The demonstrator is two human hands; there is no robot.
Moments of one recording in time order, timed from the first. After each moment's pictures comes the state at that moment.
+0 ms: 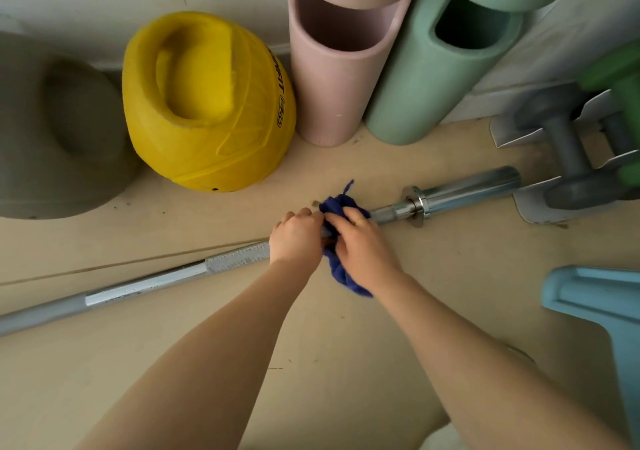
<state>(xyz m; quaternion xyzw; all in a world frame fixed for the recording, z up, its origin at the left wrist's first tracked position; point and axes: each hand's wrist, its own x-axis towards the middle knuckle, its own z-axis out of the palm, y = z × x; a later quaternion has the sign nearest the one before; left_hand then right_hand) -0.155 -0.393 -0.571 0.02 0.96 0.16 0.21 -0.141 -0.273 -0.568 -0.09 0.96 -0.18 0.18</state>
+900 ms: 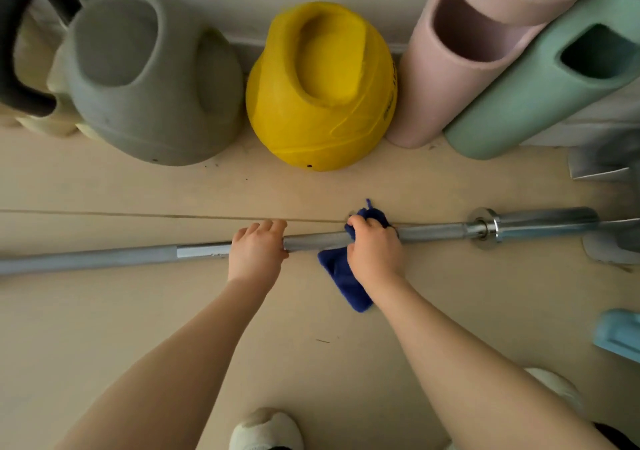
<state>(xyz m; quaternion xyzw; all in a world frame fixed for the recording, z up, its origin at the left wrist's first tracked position) -0.076 -0.539 -0.574 -0.09 0.97 0.14 0.16 -0.120 -0.357 -0.562 -0.03 0.97 -0.11 0.21</state>
